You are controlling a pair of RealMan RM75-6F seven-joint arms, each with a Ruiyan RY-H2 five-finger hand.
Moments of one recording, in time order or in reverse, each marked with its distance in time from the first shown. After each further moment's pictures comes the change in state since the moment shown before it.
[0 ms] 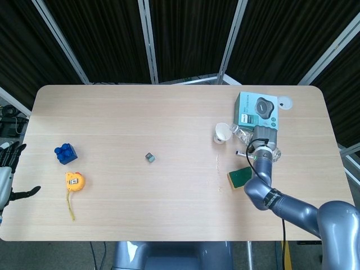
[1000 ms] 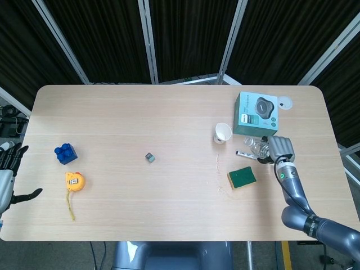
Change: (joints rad) left arm 0.020 0.003 0.015 -0.022 0.059 0.041 0.009; right arm -0.261 0.174 -0.137 -0.112 -0.629 -0.132 0.594
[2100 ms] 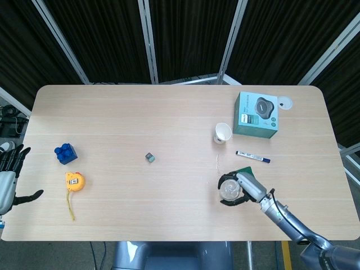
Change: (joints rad) left arm 0.005 -0.015 0.009 0.003 0.014 0.007 0.028; right arm -0.127 0.020 -0.289 -0.040 -0.962 0.309 1.212
